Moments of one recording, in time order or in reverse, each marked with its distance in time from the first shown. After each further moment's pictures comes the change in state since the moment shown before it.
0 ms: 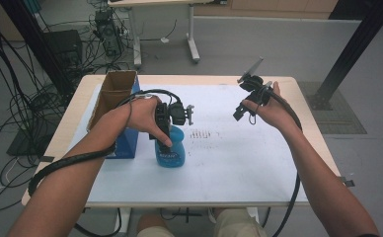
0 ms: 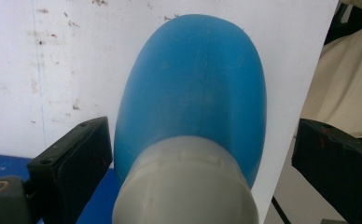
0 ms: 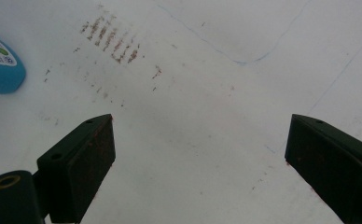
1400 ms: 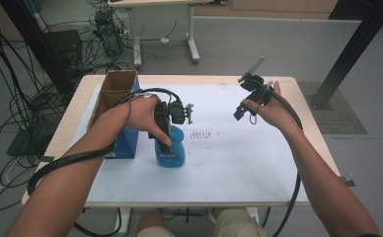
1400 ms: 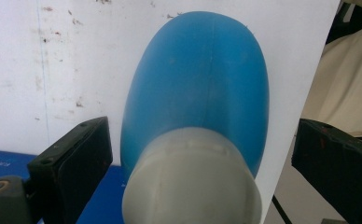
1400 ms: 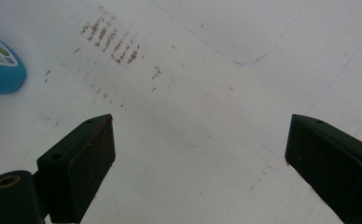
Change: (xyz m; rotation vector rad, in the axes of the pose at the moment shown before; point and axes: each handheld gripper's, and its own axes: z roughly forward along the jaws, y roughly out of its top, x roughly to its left) left arm 0.001 0.000 -0.003 0.006 0.002 -0.002; right arm -0.001 -0.001 -0.002 -0.005 -0.001 0.000
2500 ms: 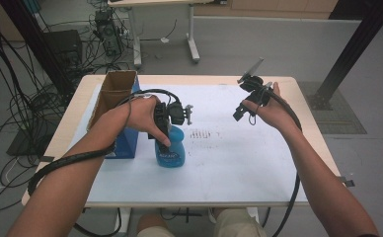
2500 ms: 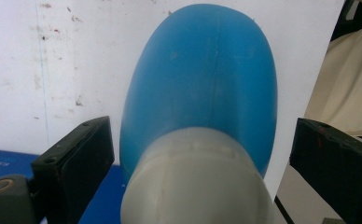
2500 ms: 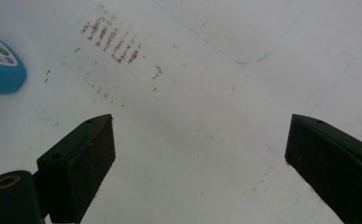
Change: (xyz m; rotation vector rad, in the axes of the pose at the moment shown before) left arm -0.001 0.000 0.004 0.002 0.007 0.002; right arm 0.000 0.000 0.003 0.000 0.003 0.002
